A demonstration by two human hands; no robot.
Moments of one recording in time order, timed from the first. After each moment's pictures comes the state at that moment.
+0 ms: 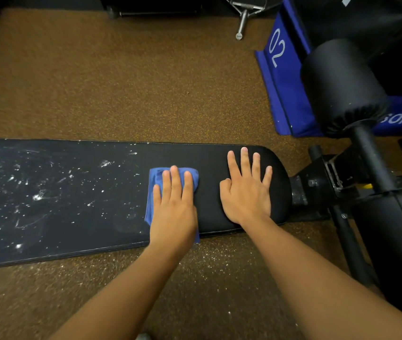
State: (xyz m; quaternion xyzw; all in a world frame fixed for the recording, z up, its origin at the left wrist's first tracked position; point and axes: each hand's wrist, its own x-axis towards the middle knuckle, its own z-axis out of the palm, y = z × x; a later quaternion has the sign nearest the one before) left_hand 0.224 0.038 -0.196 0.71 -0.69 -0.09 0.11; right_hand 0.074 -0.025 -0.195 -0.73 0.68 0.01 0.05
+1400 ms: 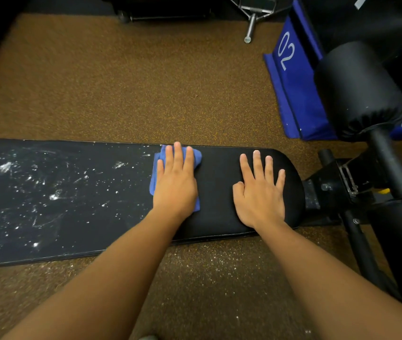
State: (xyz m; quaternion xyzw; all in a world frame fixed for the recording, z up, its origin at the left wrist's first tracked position) left_hand 0.255 -0.022 -0.193 0.72 -0.68 -0.09 0.10; right_hand 0.072 -0.026 -0.196 -0.73 0.68 0.01 0.05
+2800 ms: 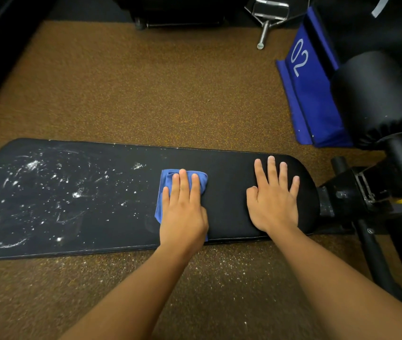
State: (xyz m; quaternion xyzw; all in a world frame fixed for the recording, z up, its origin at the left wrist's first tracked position) left_hand 0.258 0.040 -0.197 0.74 -0.66 -0.11 0.10; right_hand 0.075 -0.025 -0.195 -0.73 0.68 0.02 0.05
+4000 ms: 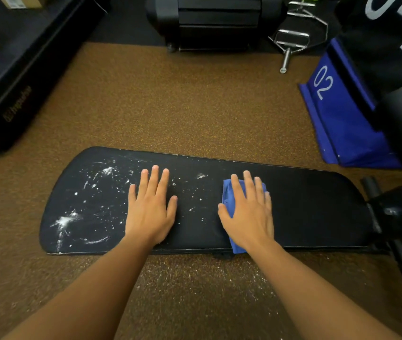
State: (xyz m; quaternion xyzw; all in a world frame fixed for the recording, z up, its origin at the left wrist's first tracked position) left_hand 0.459 0.070 -0.168 0.76 -0.63 -0.09 0.10; right_hand 0.244 0.030 -0.162 -0.77 0.62 -0.06 0.12
